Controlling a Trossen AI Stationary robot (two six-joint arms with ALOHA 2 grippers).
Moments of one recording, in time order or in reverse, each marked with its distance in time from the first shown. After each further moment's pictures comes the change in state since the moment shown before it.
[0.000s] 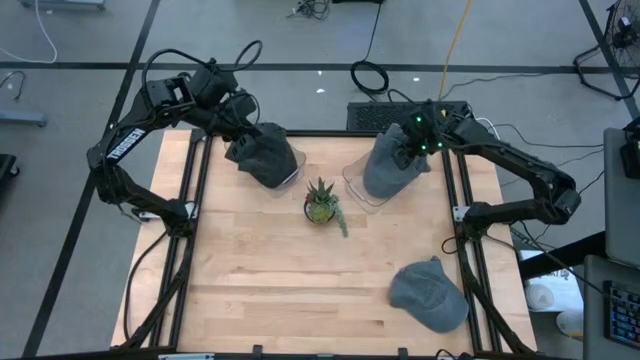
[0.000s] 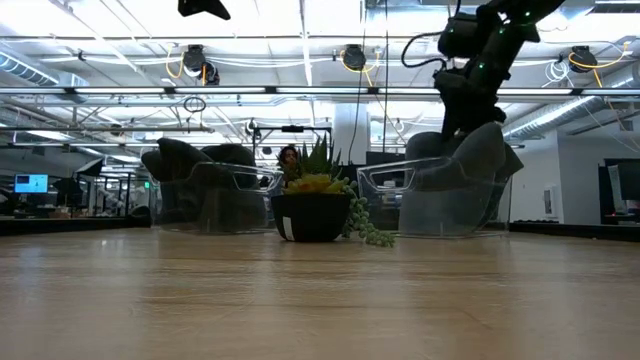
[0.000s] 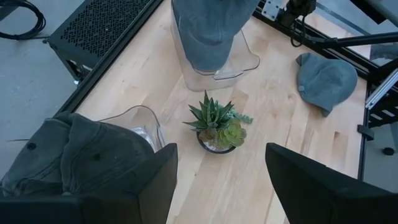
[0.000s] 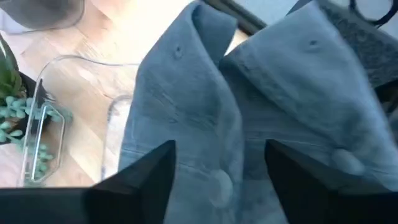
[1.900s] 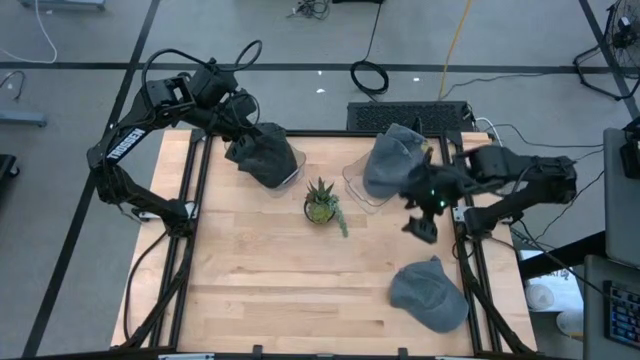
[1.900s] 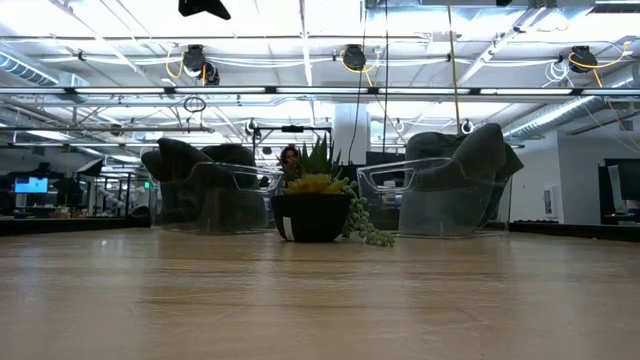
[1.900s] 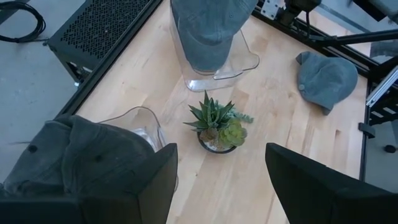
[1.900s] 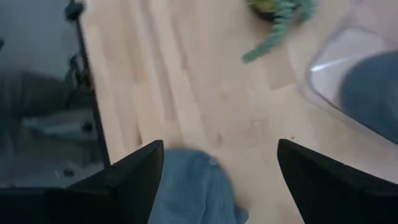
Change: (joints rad) left arm 0.000 0.000 0.000 0.000 0.002 0.017; right arm 0.868 0.044 0.571 -0.615 -0.034 0.356
